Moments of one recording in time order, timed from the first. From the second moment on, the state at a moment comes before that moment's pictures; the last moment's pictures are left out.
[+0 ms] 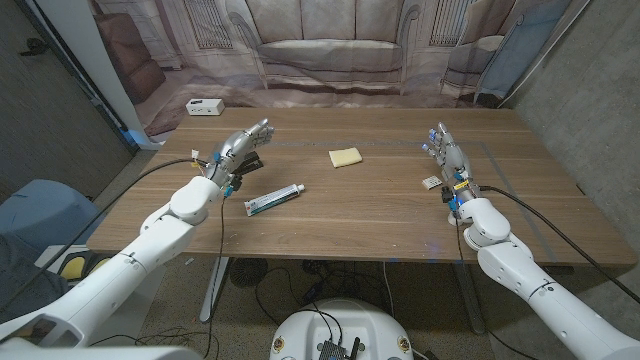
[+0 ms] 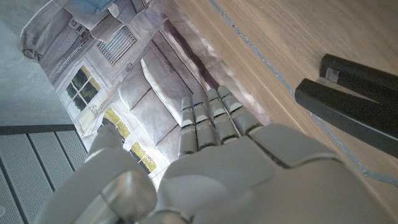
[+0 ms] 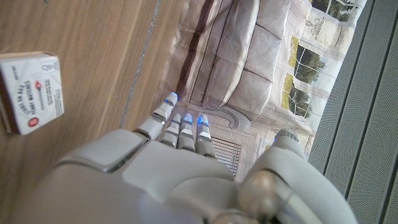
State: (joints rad) left arm 0.94 0.71 0.34 -1.51 -0.38 -0.31 0.06; left_hand 0.21 0.04 0.22 -0.09 0.19 0.44 0.08 0.18 0.18 0.45 0.03 0.20 0.20 0.39 0.04 0.18 0.18 0.34 0.05 0.21 0.19; right arm -1.06 -0.57 -0.29 -1.51 0.56 0.40 -0.13; right_hand 0.26 0.03 0.10 -0.08 0.20 0.17 0.08 0.20 0.18 0.13 0.11 0.20 0.19 0.06 0.05 0.21 0.22 0.30 -0.04 0.20 0.17
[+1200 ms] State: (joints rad) left arm 0.86 0.60 0.39 -1.40 -0.60 -0.36 -0.16; left_hand 0.19 0.03 0.21 -0.09 0.19 0.16 0.09 0.17 0.18 0.18 0.08 0.18 0.20 0.13 0.09 0.17 0.18 0.10 0.07 0.18 0.18; right arm -1.04 -0.59 -0.31 -1.48 0.55 0.43 -0.06; right_hand 0.25 0.04 0.10 -0.08 0.20 0.15 0.10 0.19 0.18 0.11 0.12 0.19 0.19 0.03 0.05 0.20 0.22 0.29 -0.04 0.19 0.17
